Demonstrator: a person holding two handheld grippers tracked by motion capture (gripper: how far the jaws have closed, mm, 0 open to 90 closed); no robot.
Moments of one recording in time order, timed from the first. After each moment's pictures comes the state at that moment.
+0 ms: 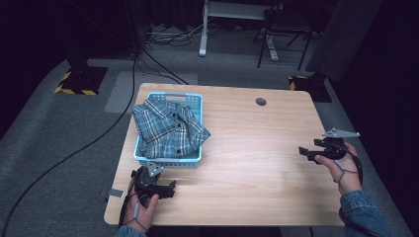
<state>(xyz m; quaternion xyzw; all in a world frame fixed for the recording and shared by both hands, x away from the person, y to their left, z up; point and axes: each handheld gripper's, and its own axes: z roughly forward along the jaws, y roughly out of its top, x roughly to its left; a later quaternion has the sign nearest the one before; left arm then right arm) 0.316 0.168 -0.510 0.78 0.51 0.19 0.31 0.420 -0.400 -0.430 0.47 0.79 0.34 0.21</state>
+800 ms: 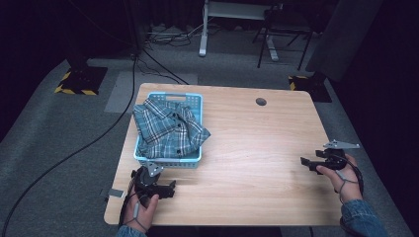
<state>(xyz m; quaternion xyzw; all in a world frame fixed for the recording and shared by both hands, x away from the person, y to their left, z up) 0.316 0.168 -0.510 0.78 0.51 0.19 0.31 0.405 -0.419 -0.469 0.49 0.78 0.33 0.19</state>
